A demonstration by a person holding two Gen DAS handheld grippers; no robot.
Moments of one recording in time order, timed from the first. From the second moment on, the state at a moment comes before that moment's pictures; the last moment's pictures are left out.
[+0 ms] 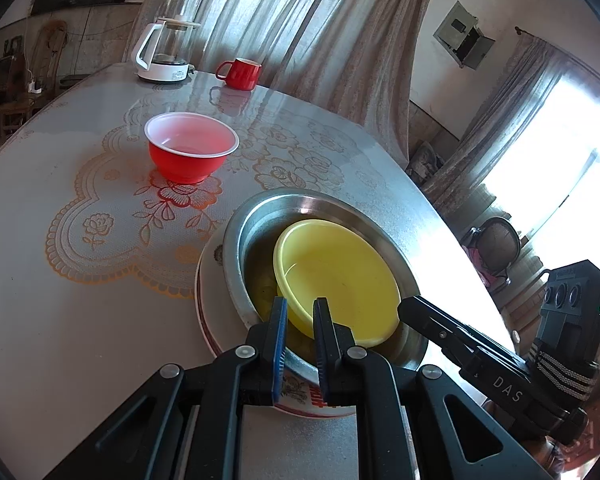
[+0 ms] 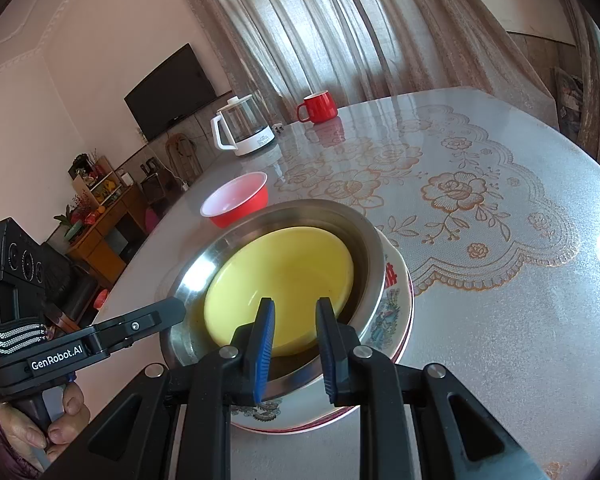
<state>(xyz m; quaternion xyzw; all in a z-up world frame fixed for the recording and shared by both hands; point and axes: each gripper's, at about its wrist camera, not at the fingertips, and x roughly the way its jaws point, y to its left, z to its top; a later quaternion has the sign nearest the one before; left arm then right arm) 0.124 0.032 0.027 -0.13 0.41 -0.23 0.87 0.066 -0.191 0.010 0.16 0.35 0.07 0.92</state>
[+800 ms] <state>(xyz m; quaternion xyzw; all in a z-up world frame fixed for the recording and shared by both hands) 0.114 0.035 0.040 -0.10 0.38 -0.20 0.90 0.065 -0.192 0.016 0.18 0.34 0.09 0.92</state>
